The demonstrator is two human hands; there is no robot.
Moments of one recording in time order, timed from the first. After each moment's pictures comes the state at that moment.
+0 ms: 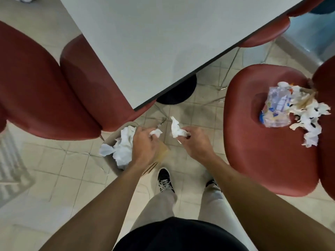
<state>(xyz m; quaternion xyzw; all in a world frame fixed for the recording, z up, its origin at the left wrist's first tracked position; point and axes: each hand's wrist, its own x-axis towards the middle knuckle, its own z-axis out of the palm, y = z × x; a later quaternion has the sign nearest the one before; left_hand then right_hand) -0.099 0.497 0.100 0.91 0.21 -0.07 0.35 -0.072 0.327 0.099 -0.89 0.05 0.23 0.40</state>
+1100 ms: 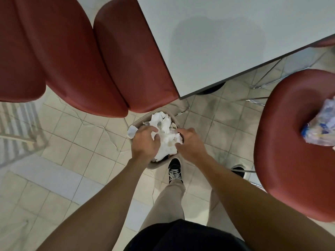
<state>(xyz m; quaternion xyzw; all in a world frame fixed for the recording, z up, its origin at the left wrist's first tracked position) -0.141 0.606 0.051 0.90 0.28 -0.08 0.31 -0.090 0.453 0.053 -0.89 -0.07 0.34 0.29</state>
